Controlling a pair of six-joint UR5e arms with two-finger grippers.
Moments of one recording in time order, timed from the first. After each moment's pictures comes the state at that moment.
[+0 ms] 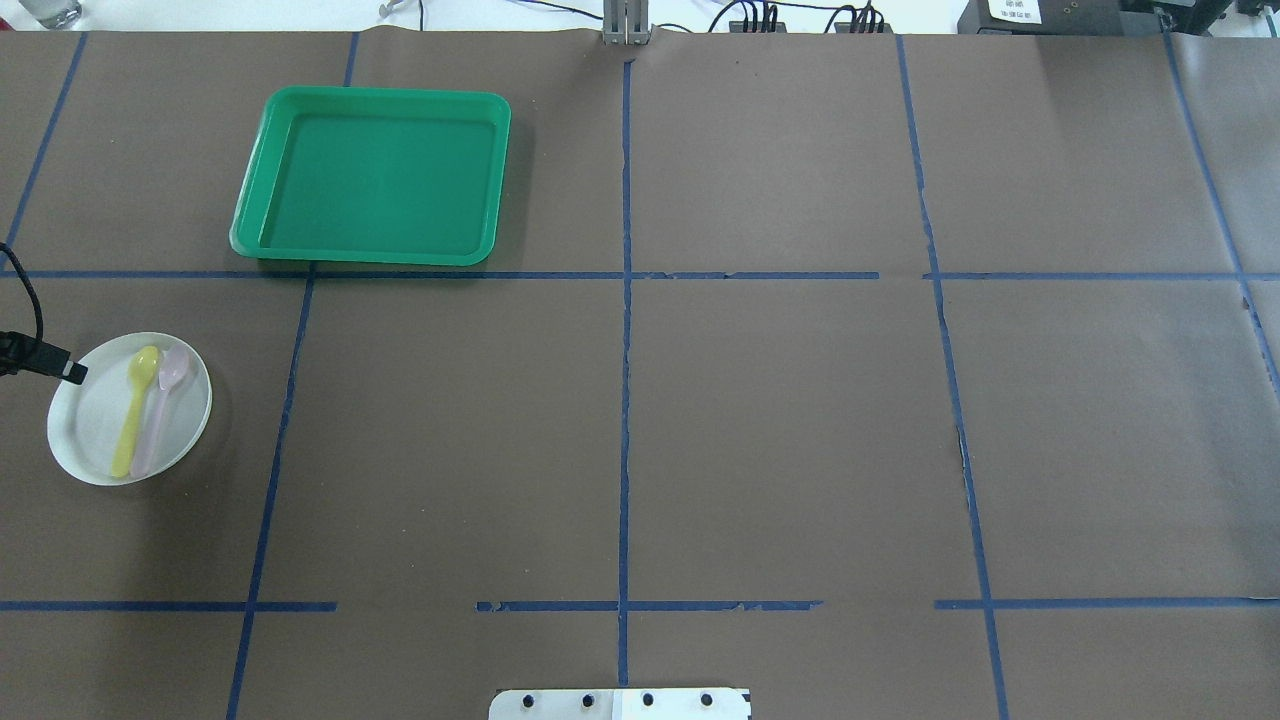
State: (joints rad) left arm -1.08 -1.53 -1.47 -2.30 -2.36 -0.56; right arm 1.58 -1.65 1.61 -1.53 2.28 0.03
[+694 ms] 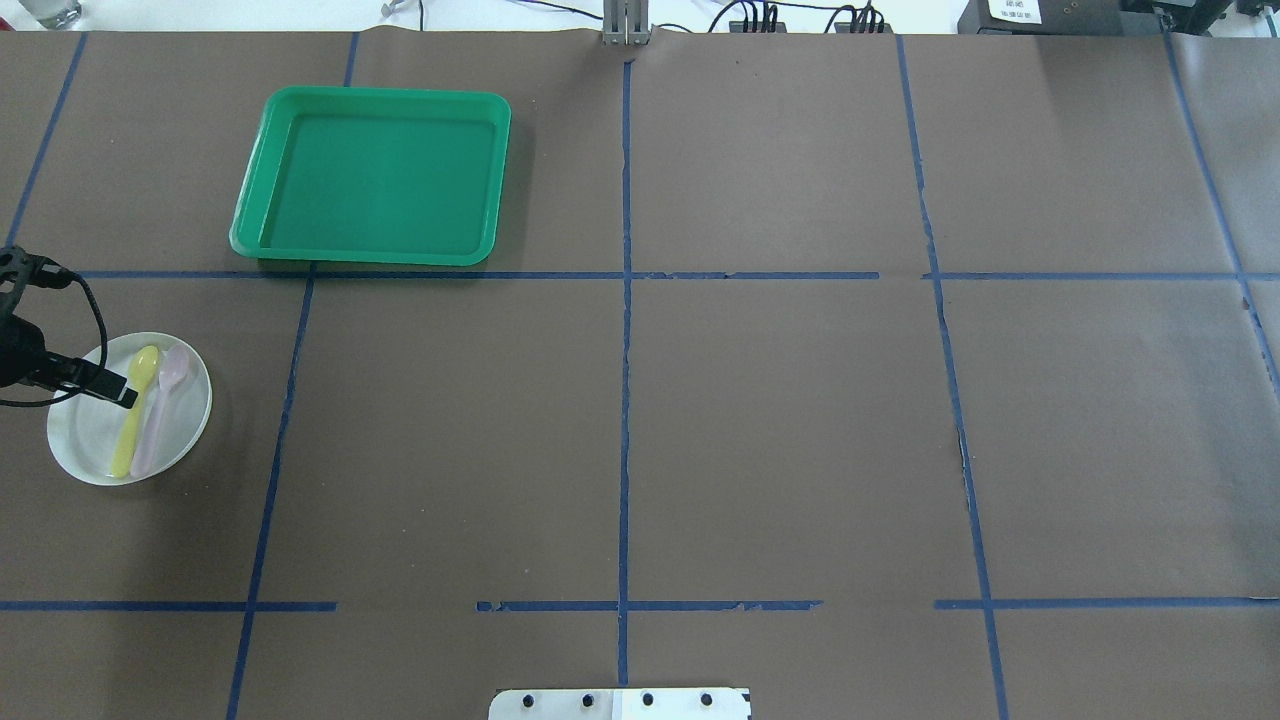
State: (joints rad) left arm -0.98 -1.55 -1.46 -2.30 -2.31 -0.59; right arm 1.58 -1.65 1.61 -1.53 2.28 0.03
